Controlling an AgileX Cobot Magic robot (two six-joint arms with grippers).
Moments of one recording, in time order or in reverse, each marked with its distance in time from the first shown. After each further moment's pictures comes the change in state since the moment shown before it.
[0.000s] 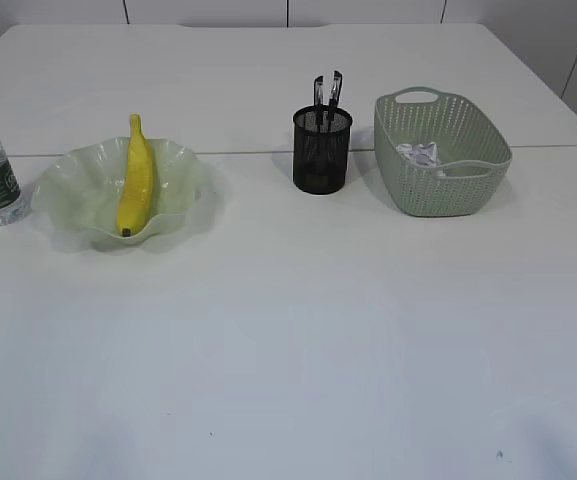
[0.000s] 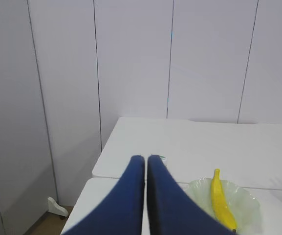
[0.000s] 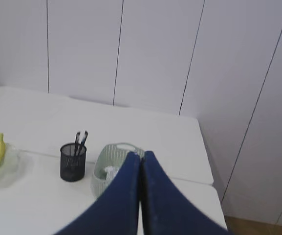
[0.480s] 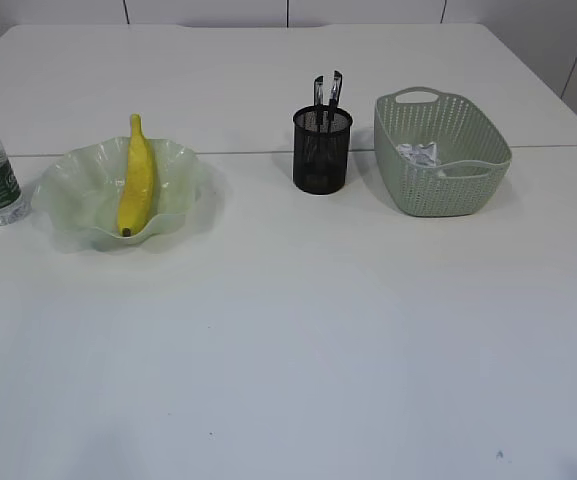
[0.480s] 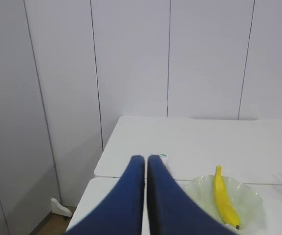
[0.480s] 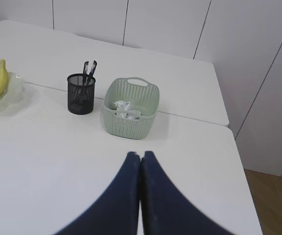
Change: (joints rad) left arm 0.000 0.000 0.000 -0.014 0.004 0.028; right arm 0.000 -0.217 0.396 0.015 -0.021 0.000
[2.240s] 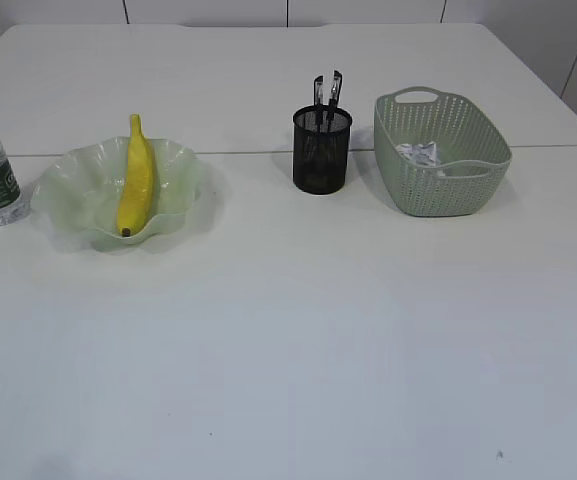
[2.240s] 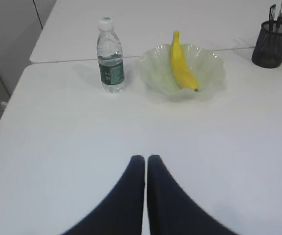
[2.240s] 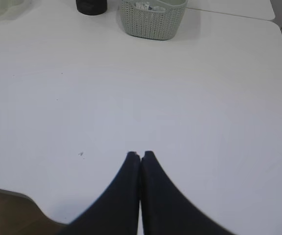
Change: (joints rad) left arm -0.002 -0.133 0.454 -0.217 0.081 0.111; right arm 0.000 -0.110 0.328 0.048 0.083 0.086
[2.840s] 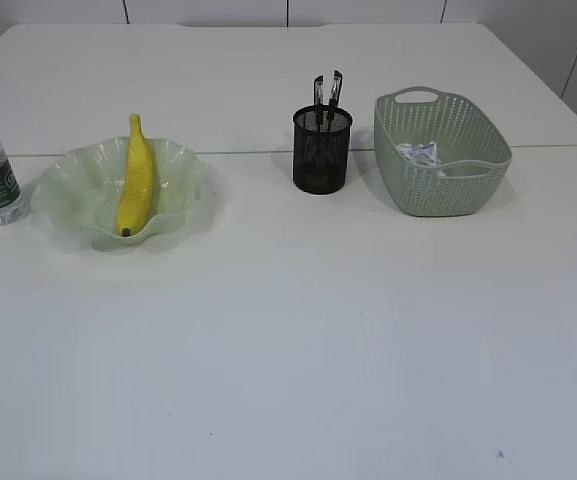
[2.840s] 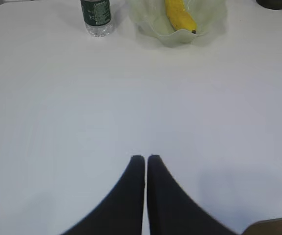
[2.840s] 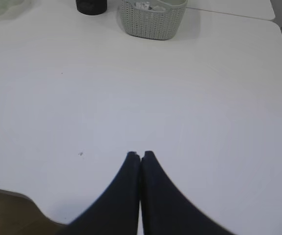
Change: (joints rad) left arm 0.000 0.000 0.109 -0.029 0.055 0.002; right arm 0.000 0.000 0.000 0.002 0.002 0.000
